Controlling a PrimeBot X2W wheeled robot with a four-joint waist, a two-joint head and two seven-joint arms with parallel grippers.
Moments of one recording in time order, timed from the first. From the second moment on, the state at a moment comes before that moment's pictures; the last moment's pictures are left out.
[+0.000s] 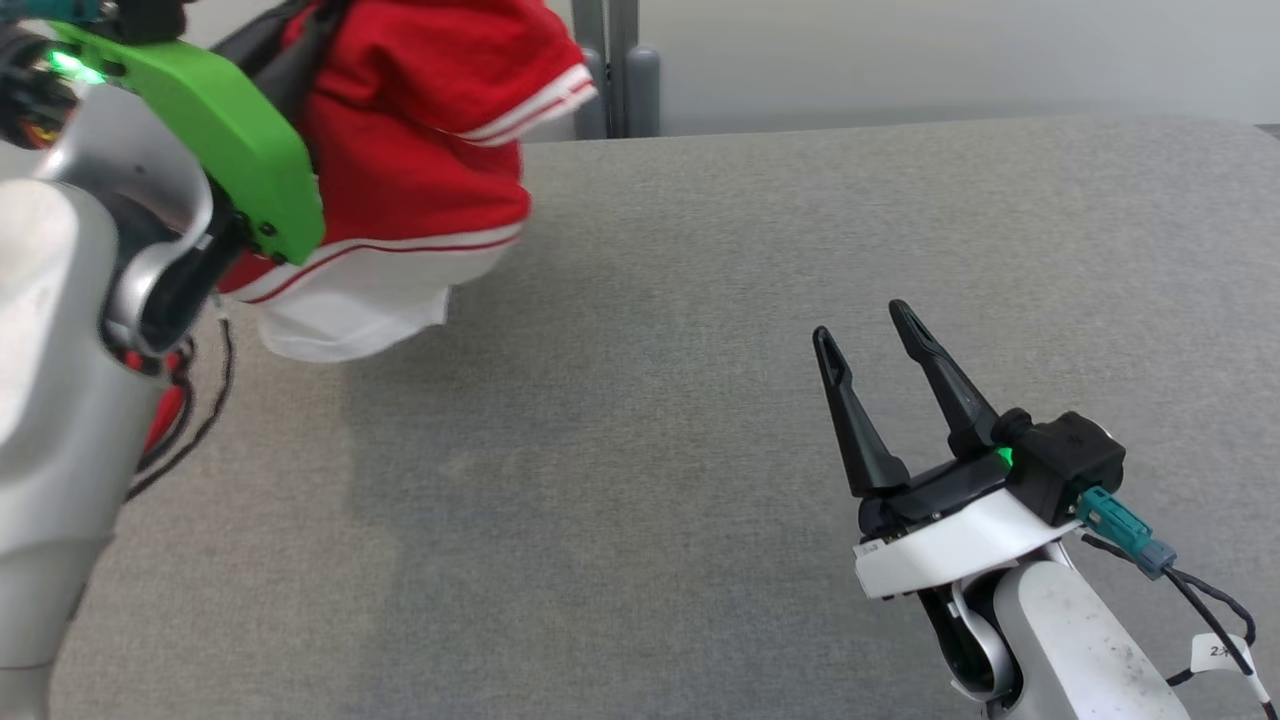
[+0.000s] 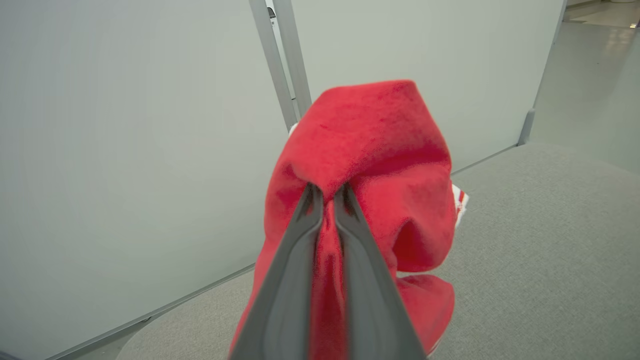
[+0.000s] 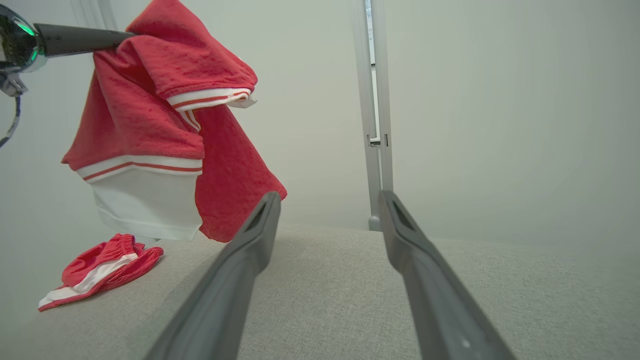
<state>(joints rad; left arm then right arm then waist) -0.96 0.51 -0.56 0.27 -0.73 -0.12 0.35 -0.21 -0.10 0.29 0.05 0.27 0.13 -0.26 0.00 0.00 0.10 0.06</state>
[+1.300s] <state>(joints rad) -0.63 0.19 -0.58 0.61 -0.56 -0.07 -0.26 -0.17 -0.14 0.25 0.08 0.31 0.13 -0.26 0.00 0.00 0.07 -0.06</state>
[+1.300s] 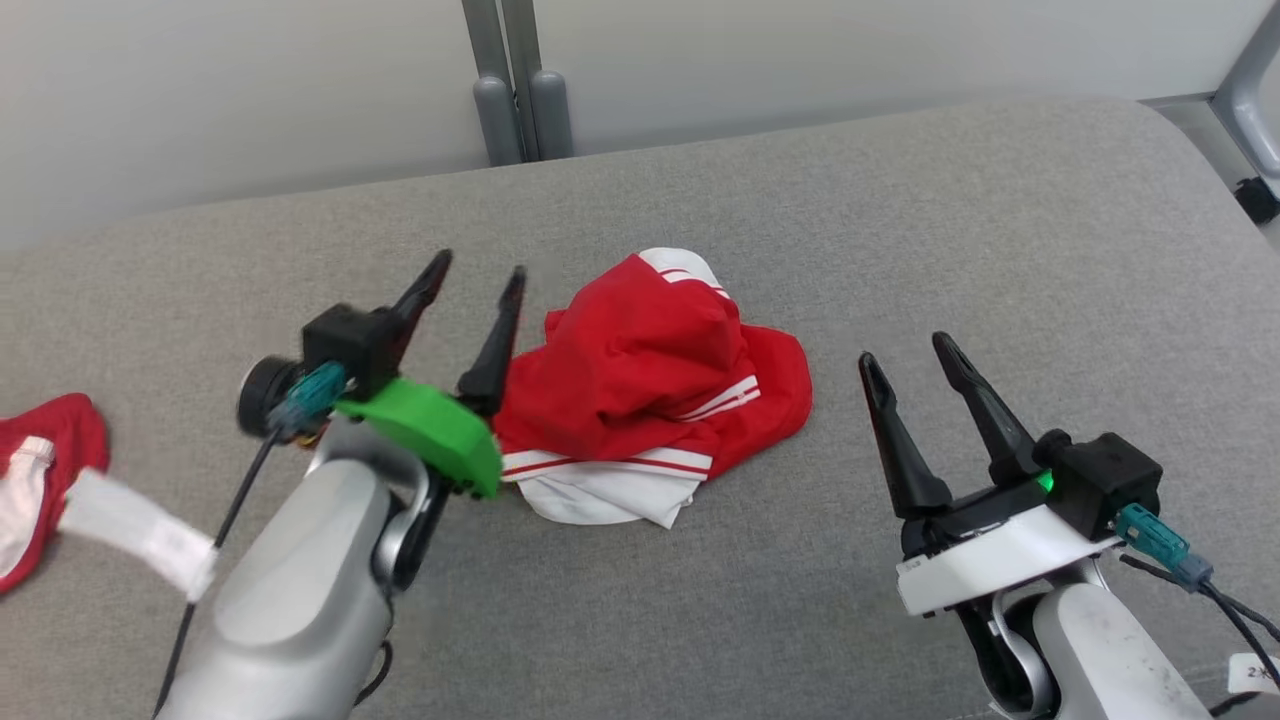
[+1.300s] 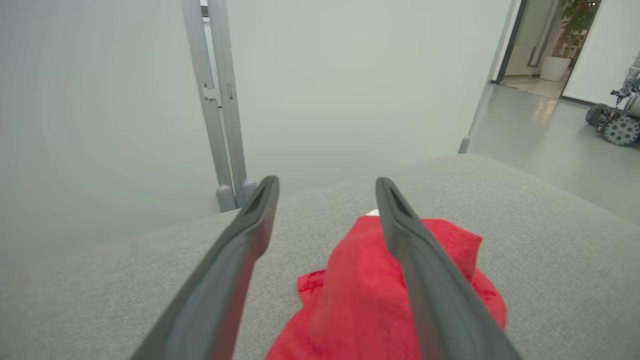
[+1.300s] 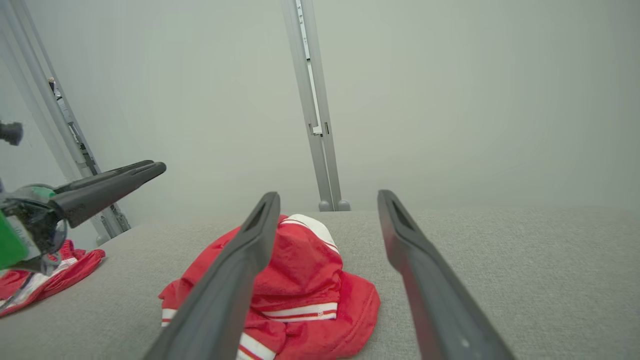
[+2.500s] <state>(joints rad) -0.02 0.11 -0.05 0.22 -0.29 -0.06 -0.26 -0.11 -0.16 0.14 0.15 0.29 0.13 -0.26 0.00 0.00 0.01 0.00</state>
